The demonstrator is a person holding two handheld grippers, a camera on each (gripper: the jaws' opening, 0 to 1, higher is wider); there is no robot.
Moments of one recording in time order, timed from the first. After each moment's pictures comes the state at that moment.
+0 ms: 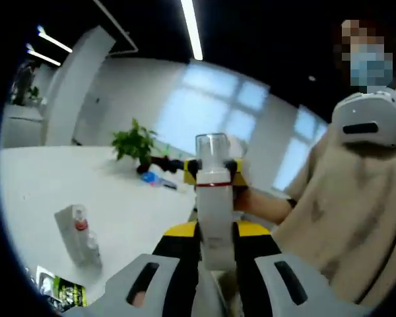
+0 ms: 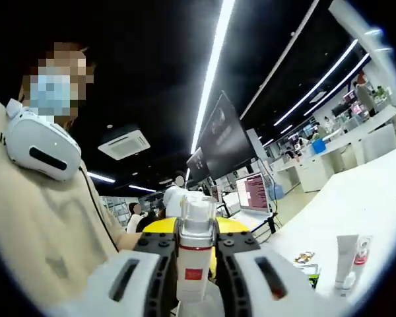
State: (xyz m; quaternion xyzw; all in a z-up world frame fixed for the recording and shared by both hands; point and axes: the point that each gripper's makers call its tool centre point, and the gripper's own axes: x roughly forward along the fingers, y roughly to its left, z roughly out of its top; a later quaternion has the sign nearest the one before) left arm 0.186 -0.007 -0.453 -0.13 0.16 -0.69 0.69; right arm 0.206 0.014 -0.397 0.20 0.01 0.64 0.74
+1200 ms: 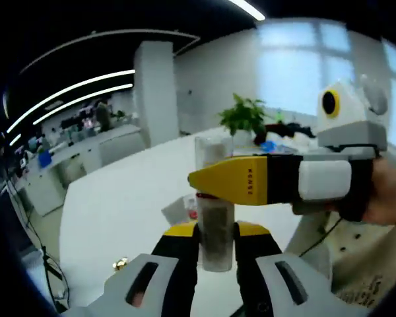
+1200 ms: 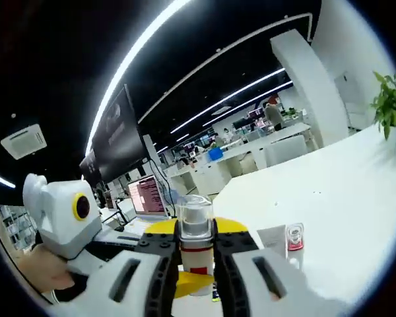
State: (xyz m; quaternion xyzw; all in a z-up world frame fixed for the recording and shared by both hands) left arm 0.299 0.012 -0.508 0.09 0.20 -0.37 0.90; right arm 0.310 0.011 -0.458 0.15 0.07 0.31 0.94
